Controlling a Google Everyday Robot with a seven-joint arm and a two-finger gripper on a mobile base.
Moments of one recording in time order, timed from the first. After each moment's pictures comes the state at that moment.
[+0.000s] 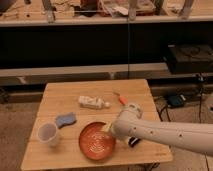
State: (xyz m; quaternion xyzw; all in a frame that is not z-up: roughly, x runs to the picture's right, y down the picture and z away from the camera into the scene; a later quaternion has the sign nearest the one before) arm 0.046 0.245 0.750 -0.18 -0.22 -0.49 0.83
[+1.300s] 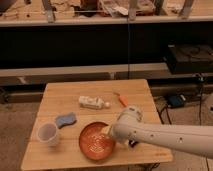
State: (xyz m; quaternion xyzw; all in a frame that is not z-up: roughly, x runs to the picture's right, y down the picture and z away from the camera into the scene) arm 0.042 0.253 0.747 -0.17 -0.22 -0.49 0.83
